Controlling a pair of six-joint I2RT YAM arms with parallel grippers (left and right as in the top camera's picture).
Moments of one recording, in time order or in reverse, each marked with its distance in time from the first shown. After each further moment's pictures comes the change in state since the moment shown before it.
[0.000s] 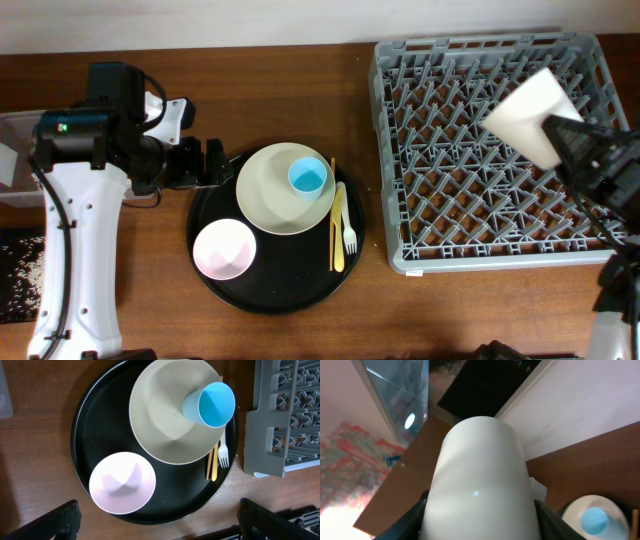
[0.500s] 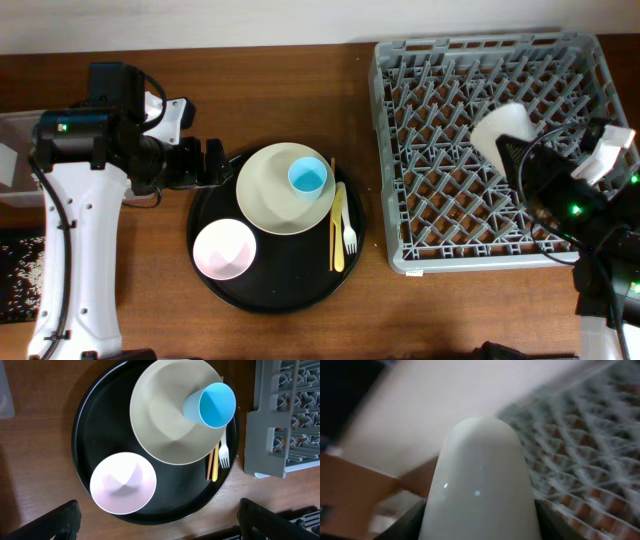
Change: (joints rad) left arm 0.000 0.000 0.001 0.002 -0.004 0.000; right arm 0.217 -0.014 0.004 -0.941 0.735 -1.019
